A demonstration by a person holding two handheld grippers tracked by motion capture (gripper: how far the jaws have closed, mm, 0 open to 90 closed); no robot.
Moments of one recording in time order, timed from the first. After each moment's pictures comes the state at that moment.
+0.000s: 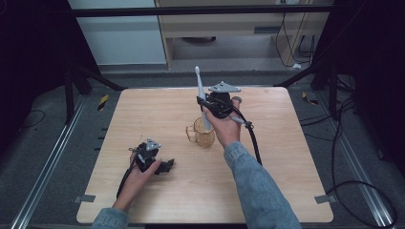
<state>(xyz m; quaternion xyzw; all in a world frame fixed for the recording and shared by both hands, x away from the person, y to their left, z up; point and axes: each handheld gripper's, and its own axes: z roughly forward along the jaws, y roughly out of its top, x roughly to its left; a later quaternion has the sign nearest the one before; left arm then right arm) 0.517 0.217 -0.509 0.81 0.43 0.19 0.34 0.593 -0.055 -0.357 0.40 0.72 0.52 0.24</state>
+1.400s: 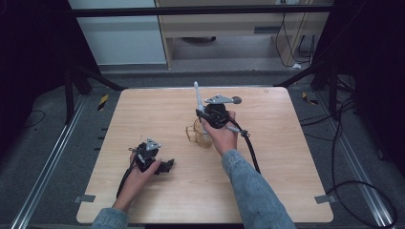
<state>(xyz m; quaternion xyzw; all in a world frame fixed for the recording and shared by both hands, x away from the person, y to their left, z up) 0.517 0.217 -0.509 0.81 0.43 0.19 0.34 0.595 -0.047 -0.404 0.42 0.74 0.48 0.22</state>
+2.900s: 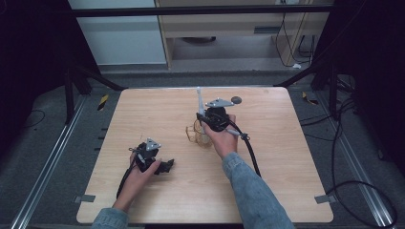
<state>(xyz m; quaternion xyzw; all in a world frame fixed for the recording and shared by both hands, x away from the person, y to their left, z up) 0.517 0.217 -0.509 0.81 0.43 0.19 0.34 0.591 -0.048 -0.415 0.43 0.74 0.47 0.22</state>
